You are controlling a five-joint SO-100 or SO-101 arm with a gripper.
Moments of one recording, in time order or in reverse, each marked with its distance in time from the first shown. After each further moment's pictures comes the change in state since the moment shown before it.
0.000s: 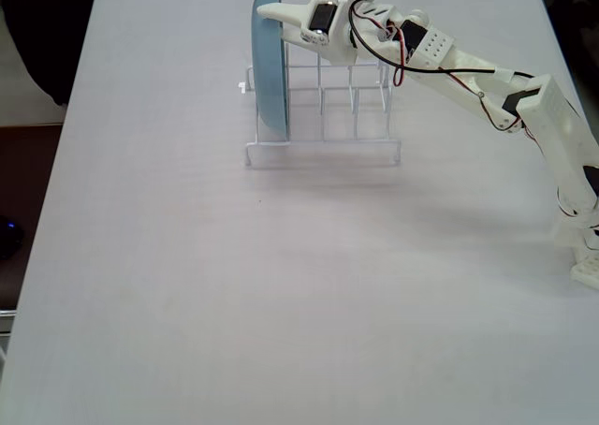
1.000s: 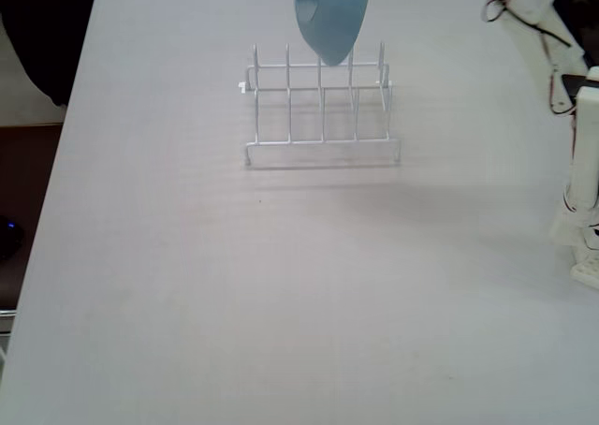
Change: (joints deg) arm 3.0 29.4 -7.9 17.6 -8.4
